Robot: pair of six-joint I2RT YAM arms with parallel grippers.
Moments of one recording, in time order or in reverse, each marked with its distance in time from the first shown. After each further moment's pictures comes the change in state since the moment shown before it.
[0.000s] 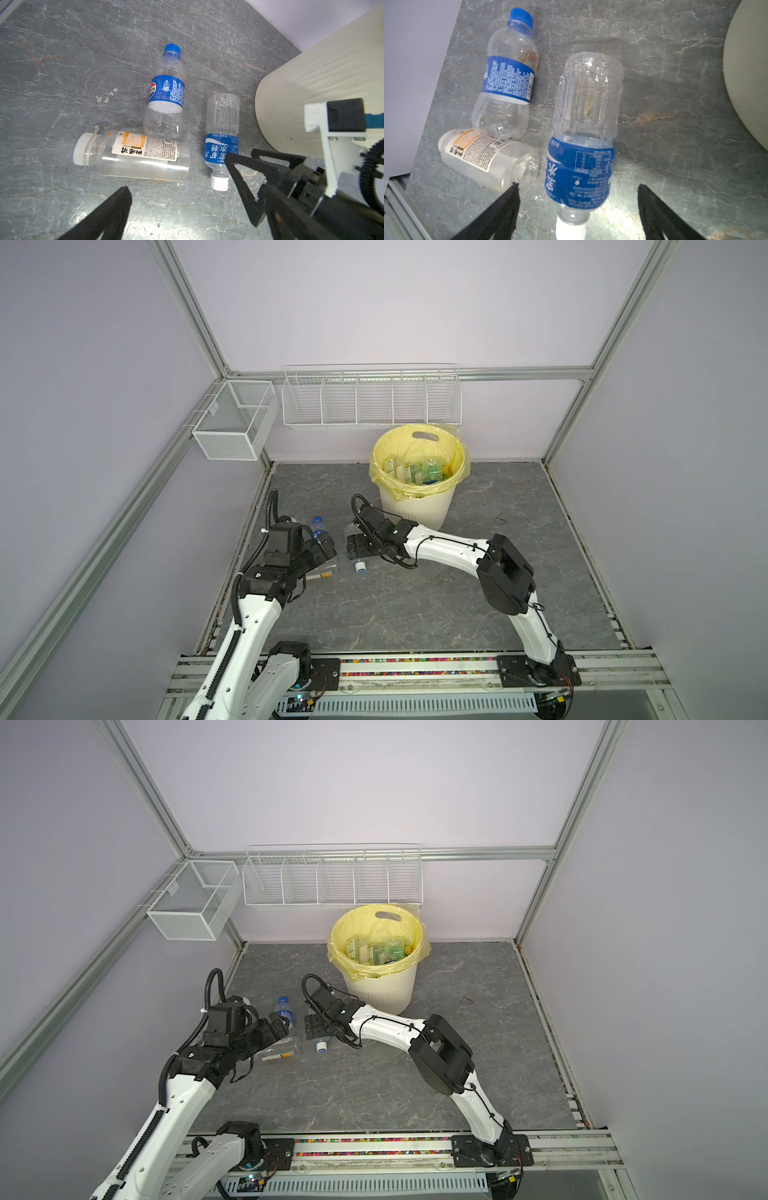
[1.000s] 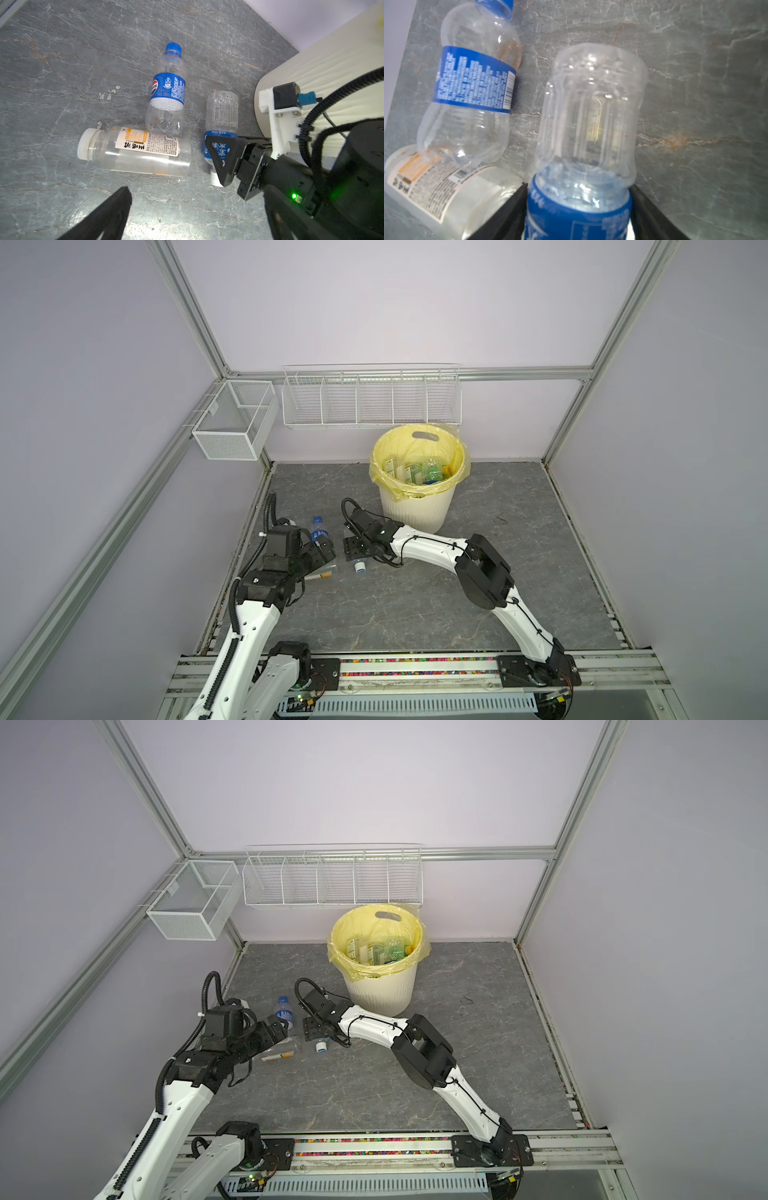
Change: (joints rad) left arm 0.000 -0.040 -0.008 -0.023 0.000 -0.003; right arm 0.000 0.171 0.166 -0.047 -0.008 -0.018
